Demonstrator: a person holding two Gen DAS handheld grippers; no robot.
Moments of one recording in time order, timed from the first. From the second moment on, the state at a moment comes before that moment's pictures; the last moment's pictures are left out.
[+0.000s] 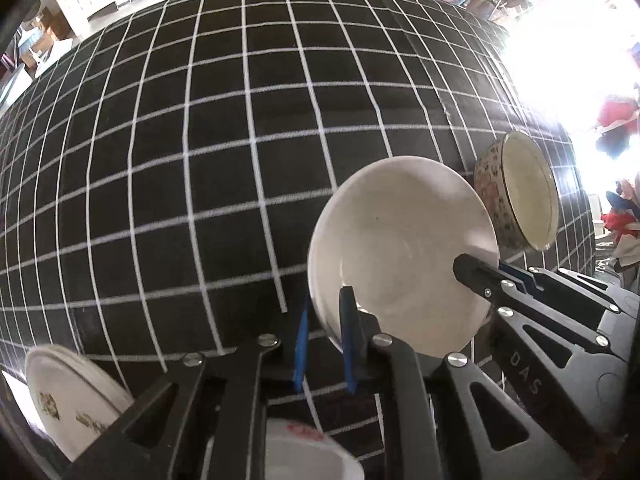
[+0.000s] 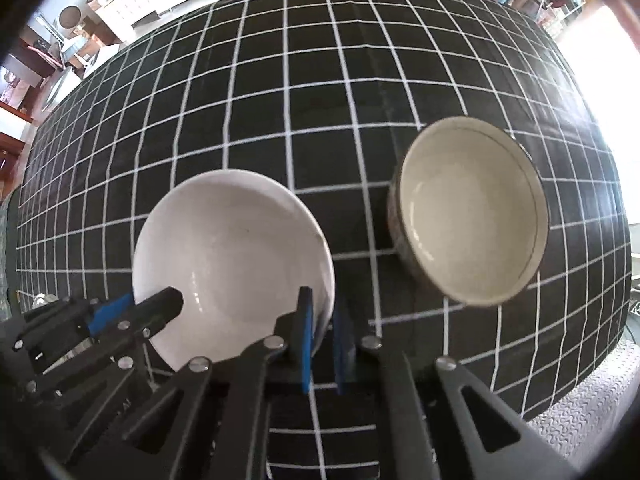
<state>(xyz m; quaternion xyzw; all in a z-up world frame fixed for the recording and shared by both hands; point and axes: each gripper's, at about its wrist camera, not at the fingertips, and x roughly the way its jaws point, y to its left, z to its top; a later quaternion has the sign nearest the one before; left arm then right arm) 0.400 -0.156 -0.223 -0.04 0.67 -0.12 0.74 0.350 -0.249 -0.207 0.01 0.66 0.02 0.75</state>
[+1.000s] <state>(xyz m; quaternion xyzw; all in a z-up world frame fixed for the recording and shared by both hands) 0.243 -0.112 -0.173 -0.04 0.63 -0.07 0.77 0.239 -0.165 -0.147 -0.04 0.64 0.09 0.76</state>
